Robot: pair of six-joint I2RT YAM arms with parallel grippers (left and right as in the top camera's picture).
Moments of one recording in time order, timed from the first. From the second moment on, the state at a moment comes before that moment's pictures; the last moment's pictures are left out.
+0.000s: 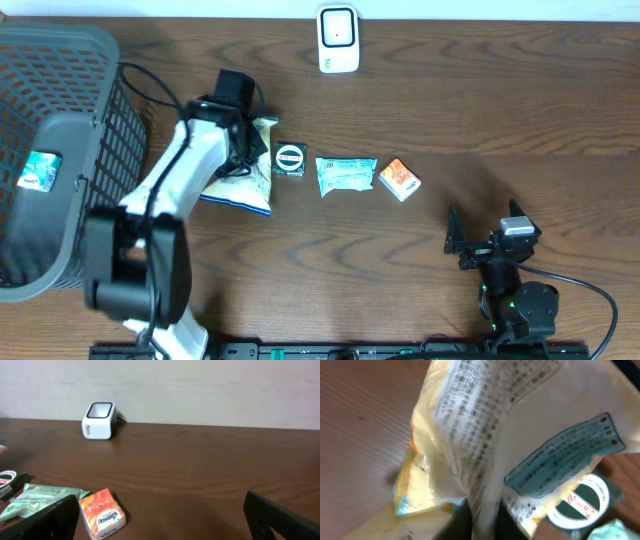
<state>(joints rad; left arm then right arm) -0.20 1.84 1.31 -0.84 -0.04 -0.76 0.05 0.02 0.01 -0.07 -0.06 0.01</state>
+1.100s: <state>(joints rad) 0.47 1.40 1.75 -1.00 -0.04 -0.40 0.05 0.02 0.01 -0.07 -0.06 0.01</state>
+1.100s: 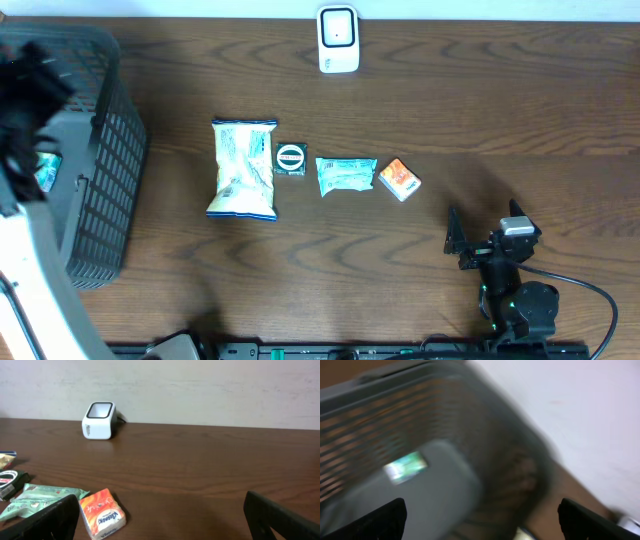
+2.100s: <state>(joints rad) 0.62 2.01 1.70 -0.90 -0.24 -0.46 0.05 0.02 0.01 -0.07 -0.06 0.01</state>
